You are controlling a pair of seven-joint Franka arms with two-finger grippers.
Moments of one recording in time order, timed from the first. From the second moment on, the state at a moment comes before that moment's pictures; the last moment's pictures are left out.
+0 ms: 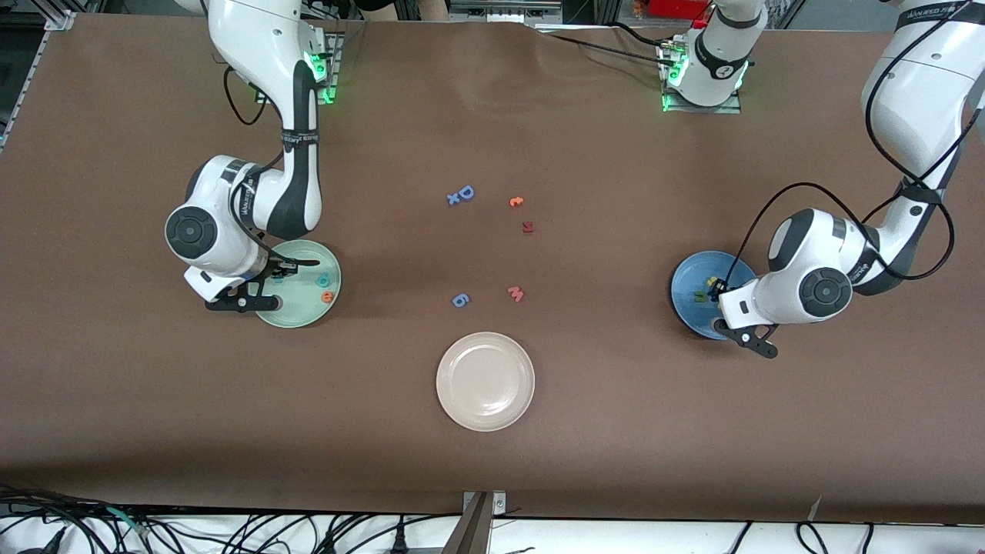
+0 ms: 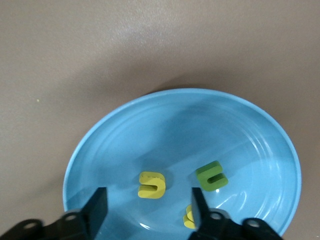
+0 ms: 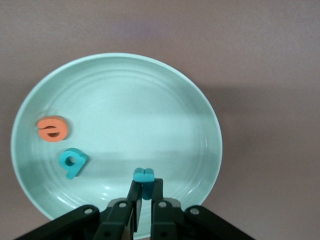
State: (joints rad) left arm 0.46 0.69 -0.58 -1.78 0.48 2.10 0.14; right arm 1.13 0.75 -1.05 -1.96 0.64 2.09 -0.27
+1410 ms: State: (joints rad) left arm 0.43 0.46 -0.79 -1.25 0.31 1.31 0.06; right arm 1.13 0.71 -1.40 -1.49 0.64 1.66 -0.26
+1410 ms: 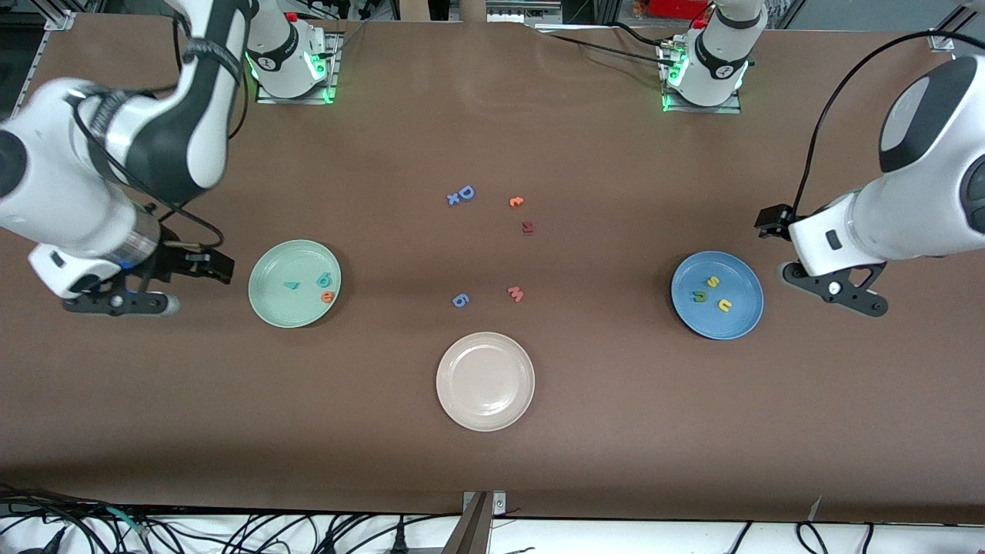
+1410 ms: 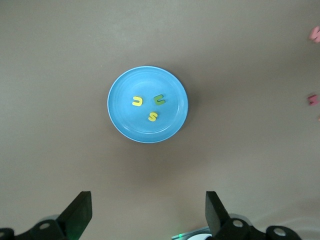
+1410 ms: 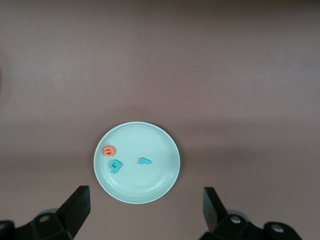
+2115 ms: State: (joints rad) left arm 0.10 0.17 -0.19 -1.42 0.05 1.51 0.06; right arm 1.13 0.71 -1.43 -1.46 0.73 1.66 -0.18
